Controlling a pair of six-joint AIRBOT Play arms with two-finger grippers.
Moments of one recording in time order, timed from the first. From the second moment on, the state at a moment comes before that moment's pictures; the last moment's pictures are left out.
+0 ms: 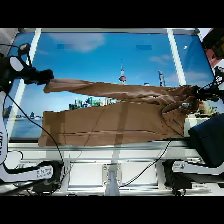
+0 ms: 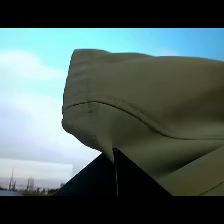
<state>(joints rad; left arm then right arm) 0.11 -1.41 1.39 1.47 -1.16 -1.57 -0.50 -1.45 1.16 -1.49 0.87 1.38</state>
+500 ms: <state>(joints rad) 0.14 -1.42 1.41 1.48 -1.52 -1.42 -0.50 -1.45 1.16 -1.48 0.87 1.32</state>
